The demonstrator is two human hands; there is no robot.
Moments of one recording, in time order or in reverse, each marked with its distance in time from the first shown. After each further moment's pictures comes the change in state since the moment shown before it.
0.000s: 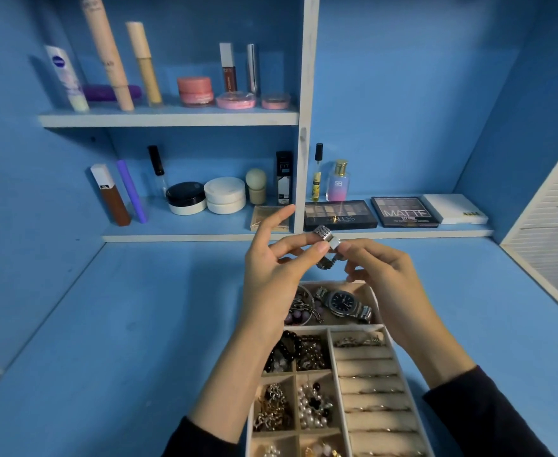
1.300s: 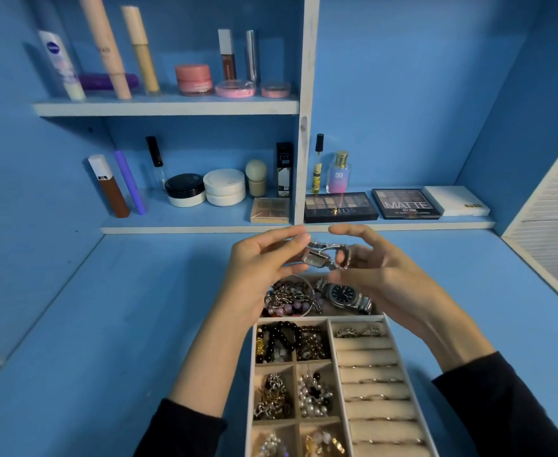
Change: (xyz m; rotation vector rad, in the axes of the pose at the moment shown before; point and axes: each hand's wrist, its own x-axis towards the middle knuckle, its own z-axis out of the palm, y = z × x) left_hand 0.016 -0.010 -0.025 -0.090 -0.069 -0.249; right_hand 0.004 0.001 -0.013 0.074 -0.330 0.094
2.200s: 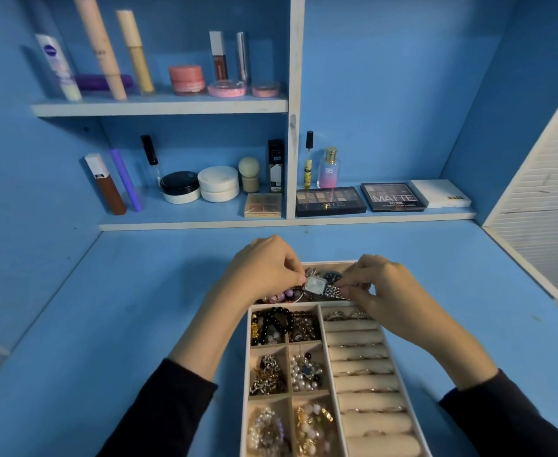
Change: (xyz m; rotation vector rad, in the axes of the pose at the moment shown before) left_hand 0.000 0.010 0.005 1.301 -0.228 0.011; right_hand -0.031 0.016 -0.011 -1.103 0.107 -0.238
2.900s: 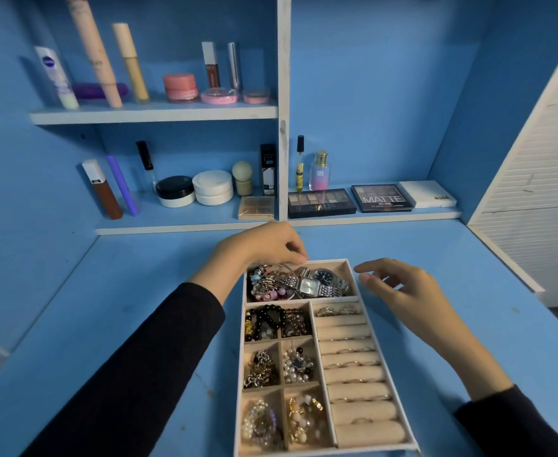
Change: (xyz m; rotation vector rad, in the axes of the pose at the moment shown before) left_hand 0.048 0.003 -0.010 0.006 -0.267 0.222; right_hand -0.023 0.020 -0.011 0.303 0.180 0.201
